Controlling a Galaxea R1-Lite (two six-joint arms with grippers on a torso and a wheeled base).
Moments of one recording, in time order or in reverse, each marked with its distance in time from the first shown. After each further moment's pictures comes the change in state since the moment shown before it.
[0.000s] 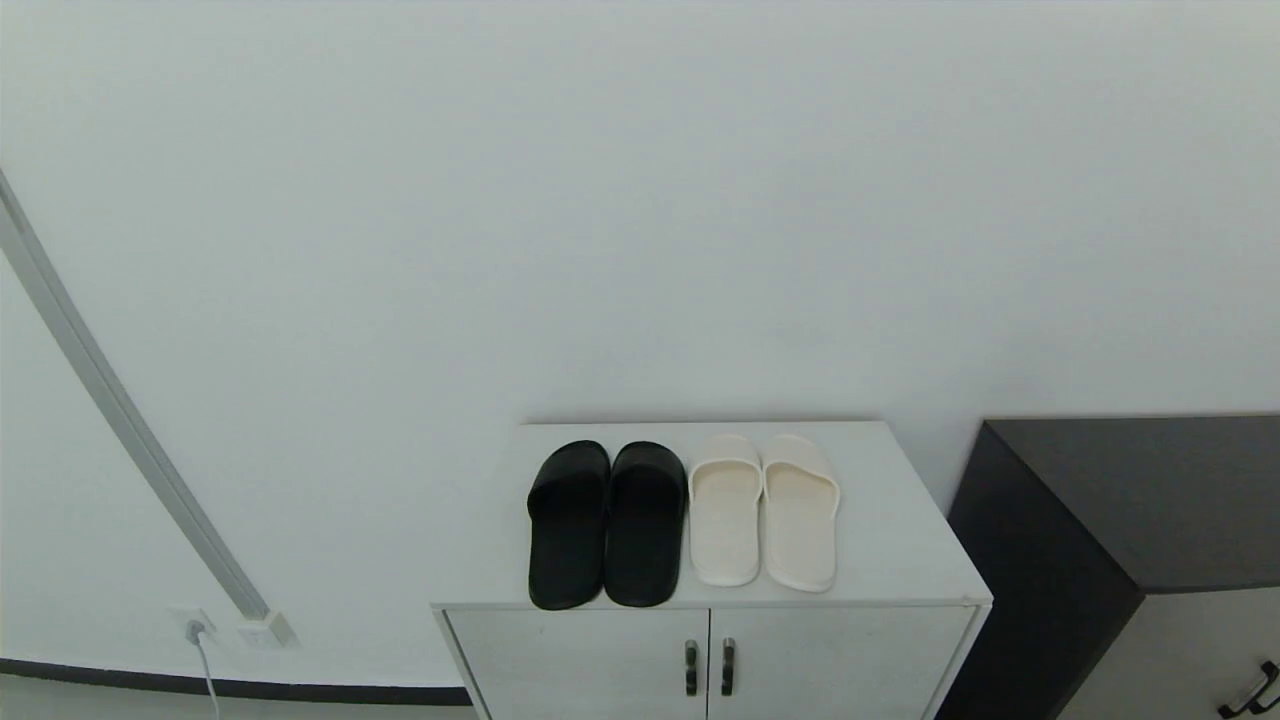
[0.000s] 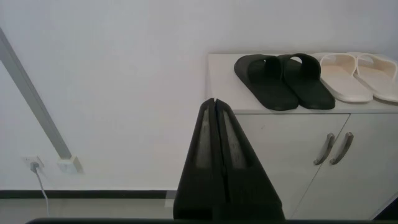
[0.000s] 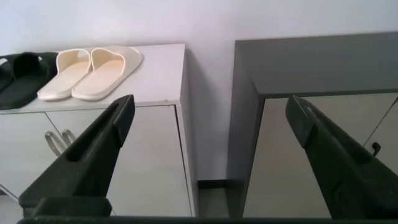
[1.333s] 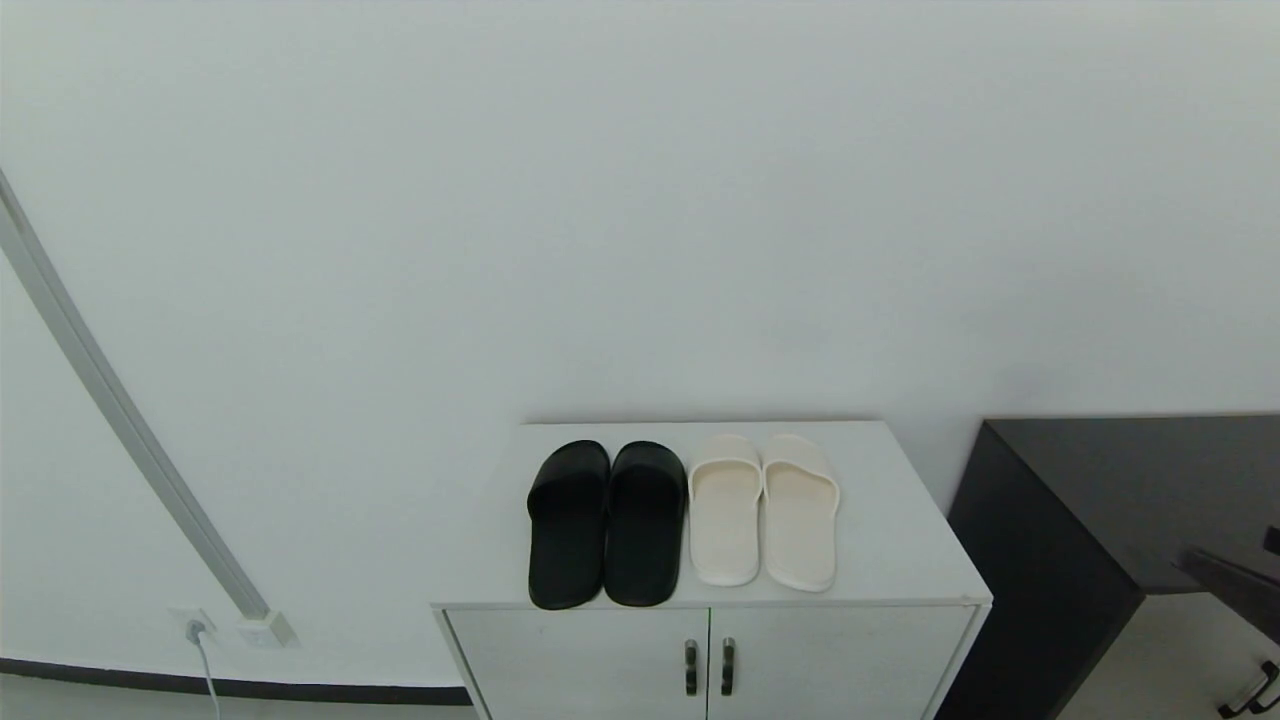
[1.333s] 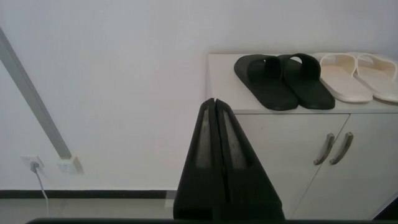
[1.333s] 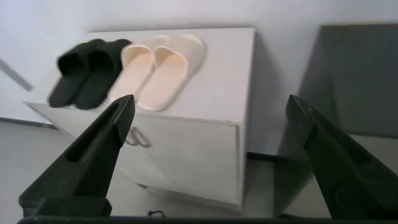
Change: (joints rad) left arm 0.000 0.000 0.000 0.000 0.000 0.000; right arm 0.341 0.901 -0.356 -0.279 -0.054 0.143
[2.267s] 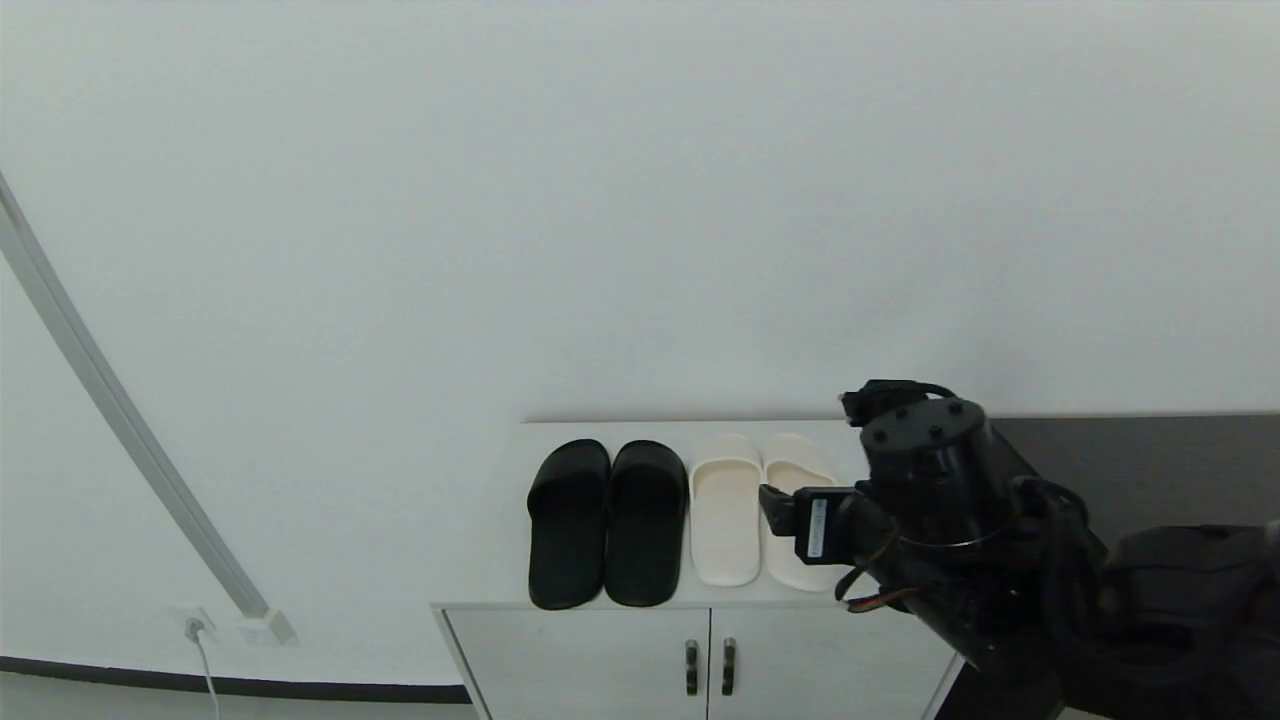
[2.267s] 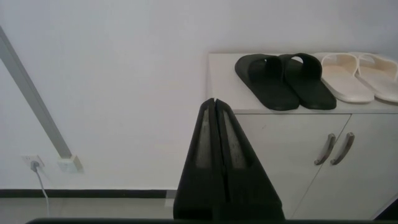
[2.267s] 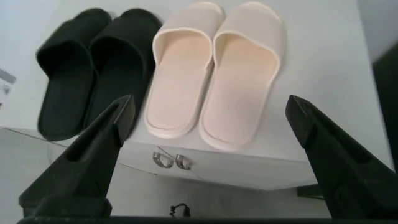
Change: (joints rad) left arm 0.000 0.000 0.000 0.000 0.000 0.000; right arm 0.501 0.882 -0.499 -0.188 -0.513 0.280
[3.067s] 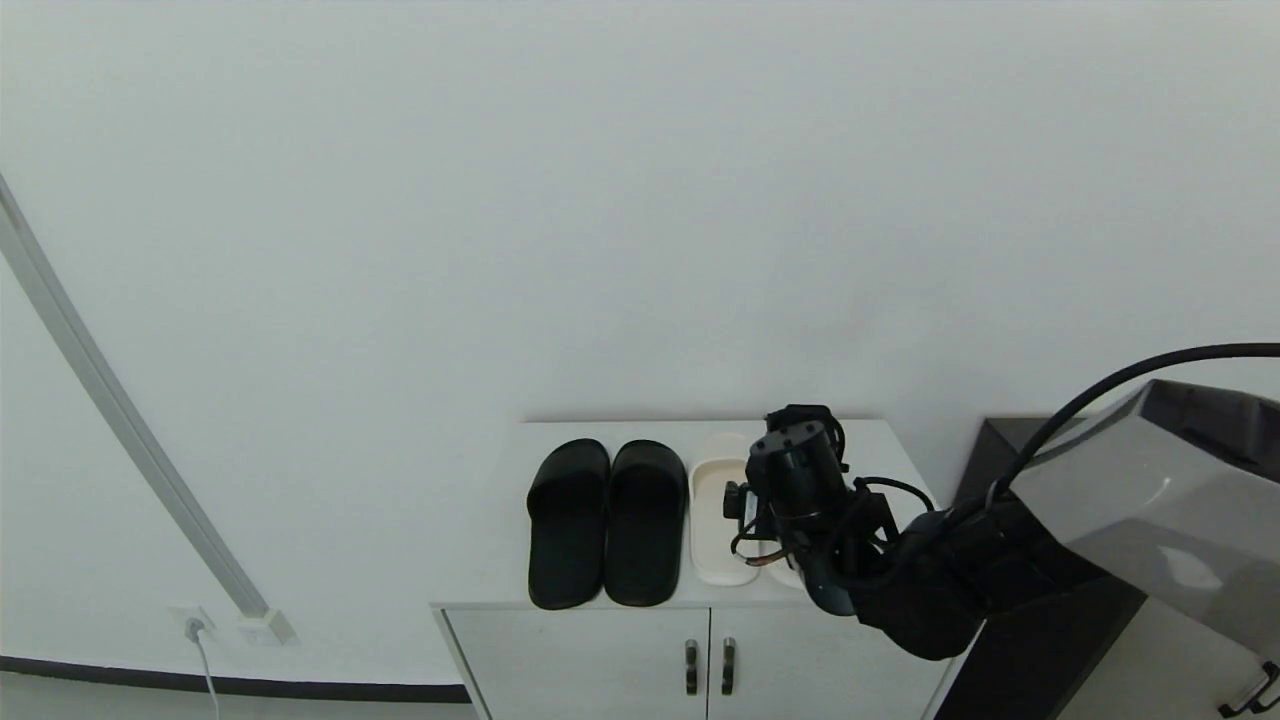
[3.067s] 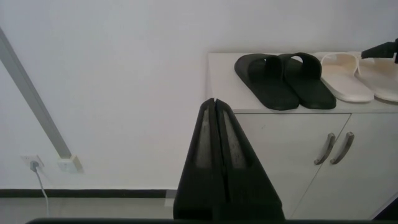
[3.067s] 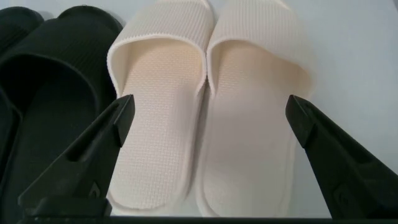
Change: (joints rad) left arm 0.000 0.000 0.000 0.000 0.000 0.000; right arm -0.093 0.385 -0.256 -0.087 -0.052 -0.013
